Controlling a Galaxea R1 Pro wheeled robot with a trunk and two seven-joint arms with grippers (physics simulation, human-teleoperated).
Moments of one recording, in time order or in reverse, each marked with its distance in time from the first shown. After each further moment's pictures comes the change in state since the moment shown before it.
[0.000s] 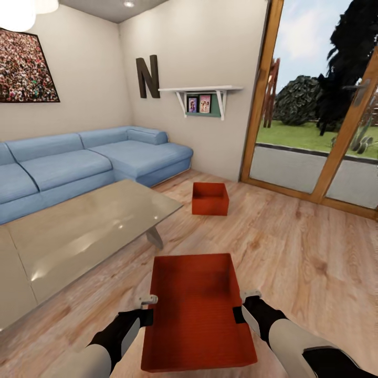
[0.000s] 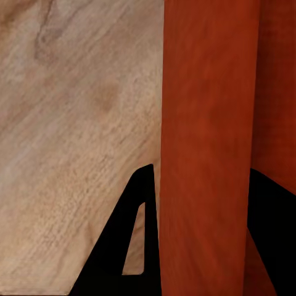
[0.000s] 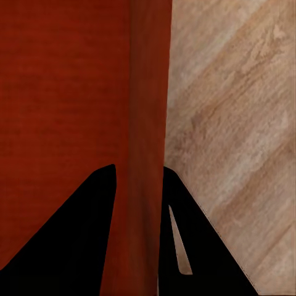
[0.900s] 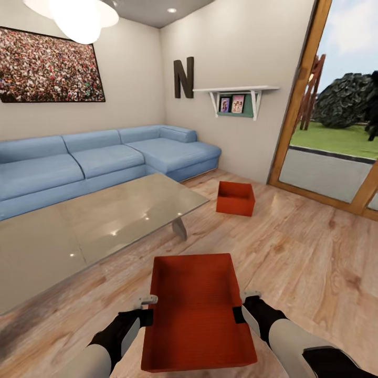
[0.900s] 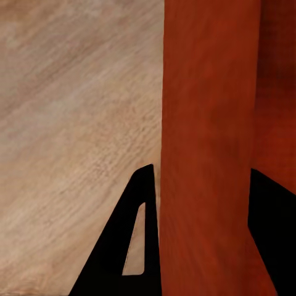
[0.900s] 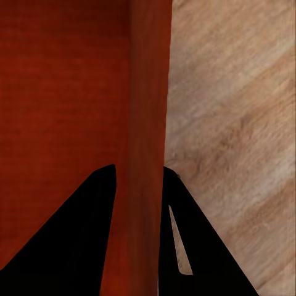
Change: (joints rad) left arm 0.000 0.000 0.000 0.000 -0.001 0.000 0.000; right arm 0.000 0.000 0.000 0.000 0.000 0.000 0.000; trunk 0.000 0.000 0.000
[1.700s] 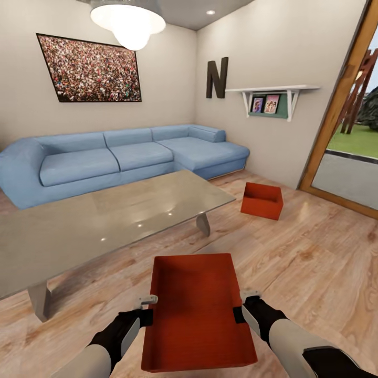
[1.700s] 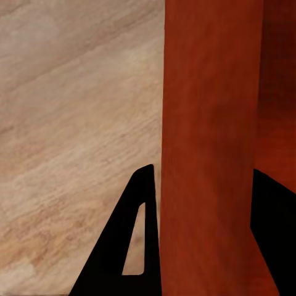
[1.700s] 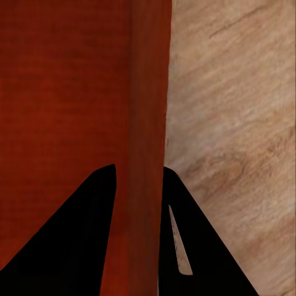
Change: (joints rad) left arm 0.000 0.000 0.000 0.000 0.000 -0.001 0.000; right arm 0.000 -0.001 0.002 0.000 -0.003 0.000 0.000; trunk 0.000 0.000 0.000
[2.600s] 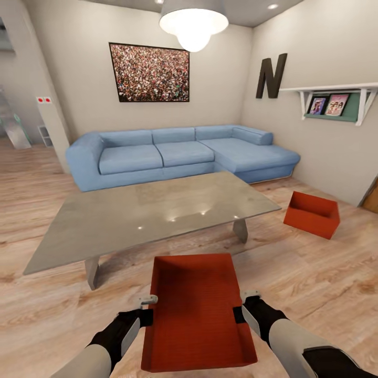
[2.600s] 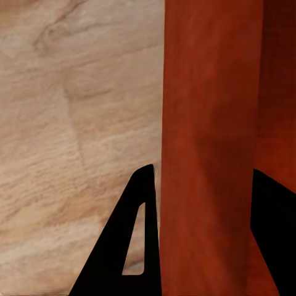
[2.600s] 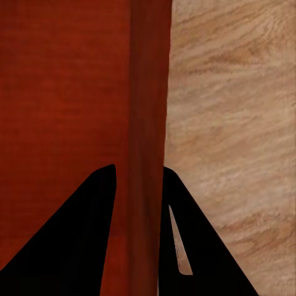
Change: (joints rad) left arm 0.000 0.000 0.000 0.000 0.000 0.000 0.000; right arm 0.000 0.000 0.000 0.000 0.000 -0.001 0.000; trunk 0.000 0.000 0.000
